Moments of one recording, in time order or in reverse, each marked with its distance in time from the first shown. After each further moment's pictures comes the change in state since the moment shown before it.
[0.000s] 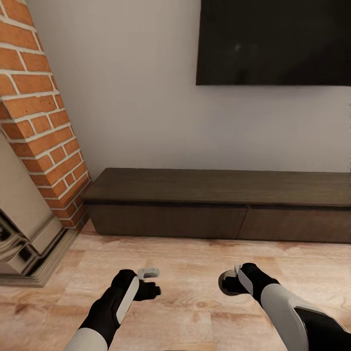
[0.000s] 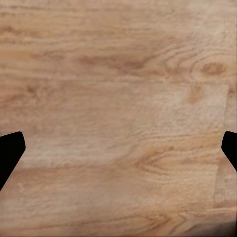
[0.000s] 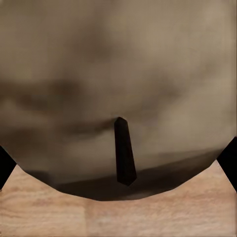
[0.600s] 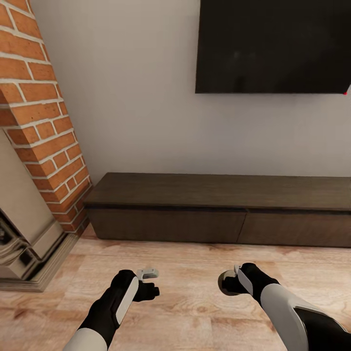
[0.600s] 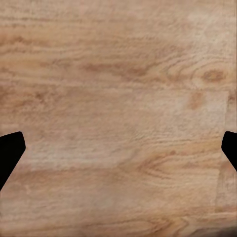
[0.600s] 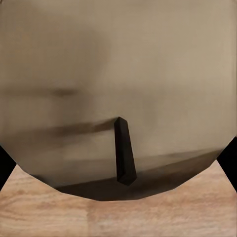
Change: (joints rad) left arm 0.000 0.002 0.003 0.006 0.000 0.000 0.013; right arm 0.000 0.001 0.006 -0.001 -0.001 0.002 0.004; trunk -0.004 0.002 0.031
